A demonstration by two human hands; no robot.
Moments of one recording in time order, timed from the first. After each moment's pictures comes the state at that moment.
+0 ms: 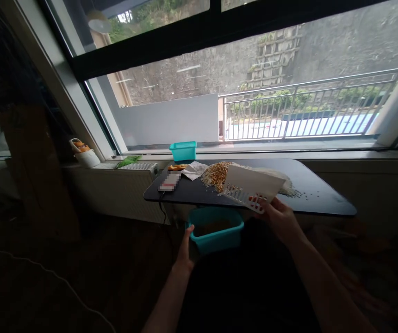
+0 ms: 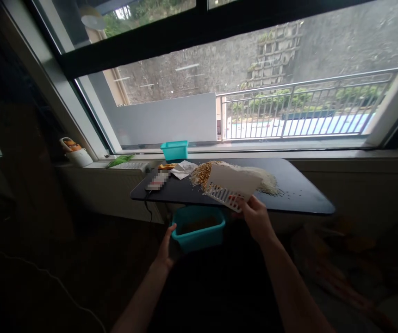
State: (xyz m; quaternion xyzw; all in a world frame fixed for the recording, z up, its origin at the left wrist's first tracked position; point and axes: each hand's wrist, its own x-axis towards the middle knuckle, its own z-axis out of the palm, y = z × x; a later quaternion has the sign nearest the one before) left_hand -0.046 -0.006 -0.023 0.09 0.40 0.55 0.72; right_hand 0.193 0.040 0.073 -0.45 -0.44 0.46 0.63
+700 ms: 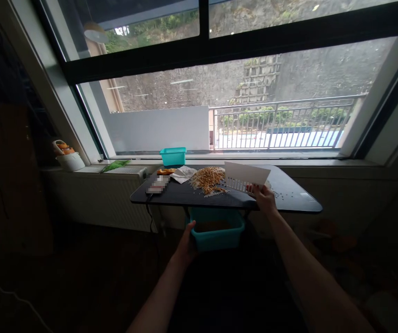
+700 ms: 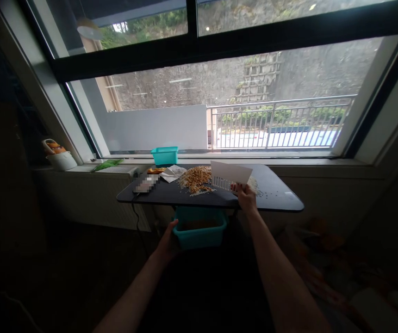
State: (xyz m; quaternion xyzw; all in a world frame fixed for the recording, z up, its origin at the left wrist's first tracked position) left_hand -0.013 0.014 -0.025 0.19 0.34 0.50 0.77; right_hand 0.239 0.118 0.053 -0.46 -0.47 0.32 0.68
